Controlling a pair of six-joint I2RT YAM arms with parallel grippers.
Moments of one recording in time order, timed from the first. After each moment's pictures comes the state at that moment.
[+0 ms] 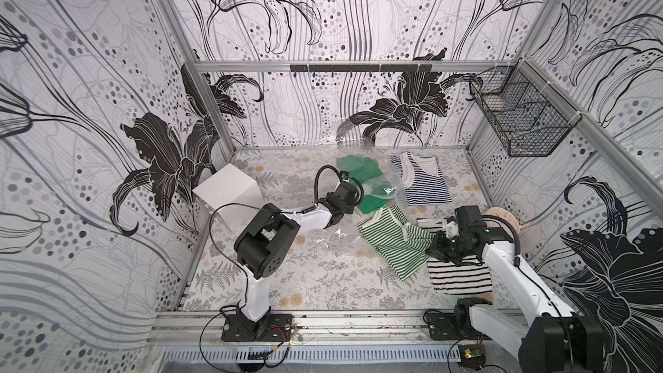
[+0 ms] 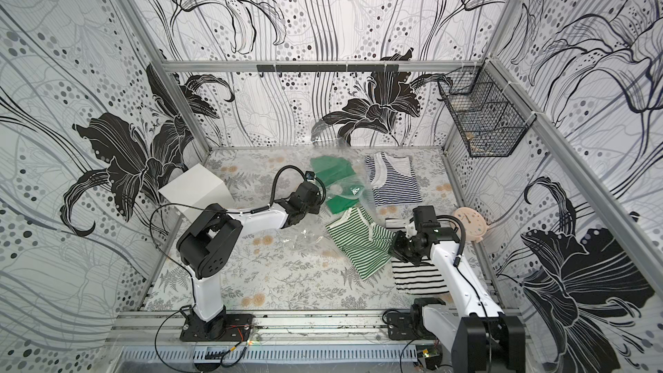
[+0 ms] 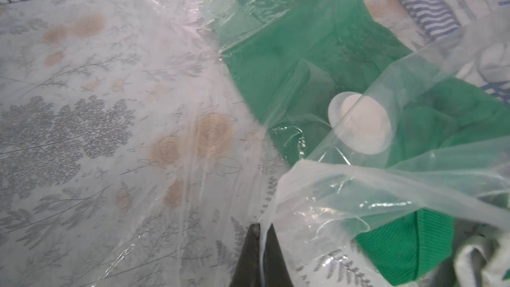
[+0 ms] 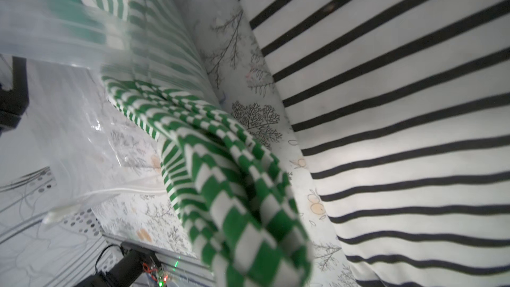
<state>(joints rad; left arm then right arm) -0.60 1.92 1.15 0.00 -0.38 -0.34 0.04 1.08 0.66 -0.88 -0.45 0.52</state>
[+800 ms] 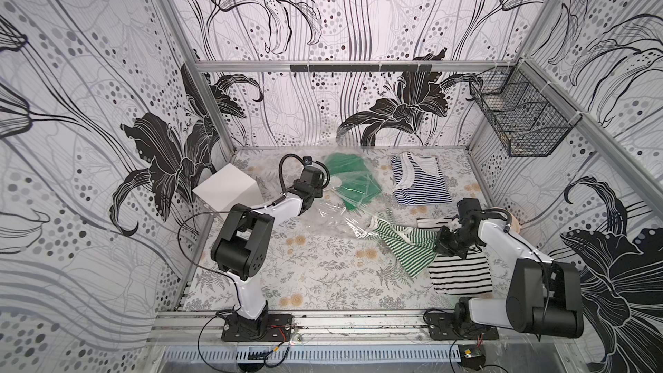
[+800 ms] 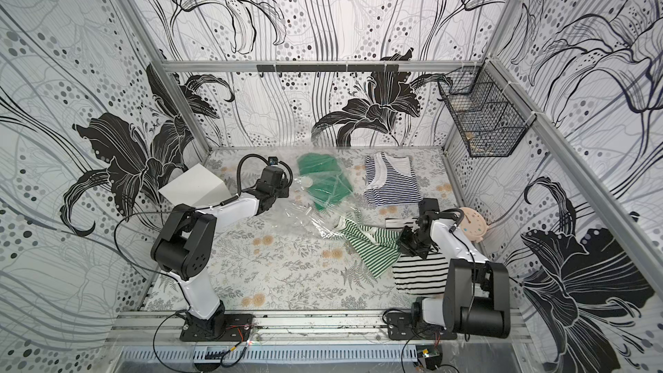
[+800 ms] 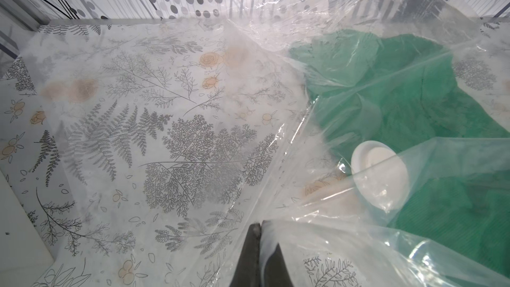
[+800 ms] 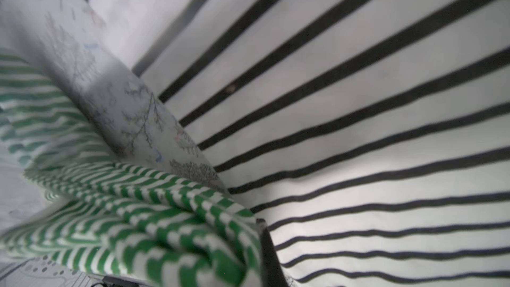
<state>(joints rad) -0.33 1.82 1.12 -0.02 -0.36 -0.27 -0.11 1.35 0.78 -0.86 -0.31 0.46</state>
